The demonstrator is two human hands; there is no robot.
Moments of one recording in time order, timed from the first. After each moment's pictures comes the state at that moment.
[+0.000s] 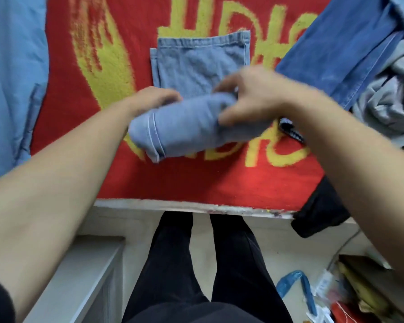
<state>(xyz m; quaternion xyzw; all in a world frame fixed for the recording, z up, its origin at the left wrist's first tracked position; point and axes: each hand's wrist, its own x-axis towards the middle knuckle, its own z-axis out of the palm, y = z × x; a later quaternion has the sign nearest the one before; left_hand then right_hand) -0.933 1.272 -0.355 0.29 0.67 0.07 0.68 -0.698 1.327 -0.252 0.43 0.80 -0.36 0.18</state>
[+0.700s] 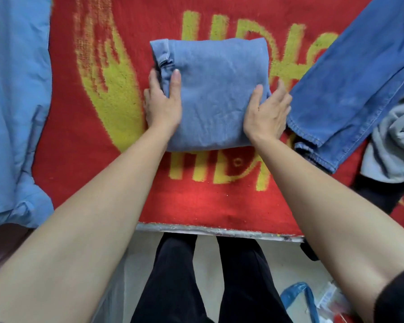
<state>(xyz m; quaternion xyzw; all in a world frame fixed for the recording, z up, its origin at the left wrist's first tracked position) -0.911 1.302 -0.401 0.27 0.85 0.25 0.37 -0.715 1.325 -0.397 0.83 0.50 -0.25 -0.09</state>
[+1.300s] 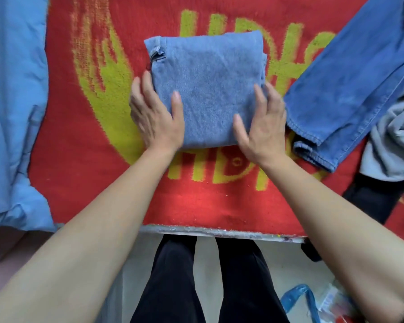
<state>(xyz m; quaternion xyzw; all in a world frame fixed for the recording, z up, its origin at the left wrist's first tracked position) -0.901 1.260 -0.388 0.45 0.85 0.23 0.14 -0.685 1.287 -0.387 0.61 0.77 -0.17 -0.11</state>
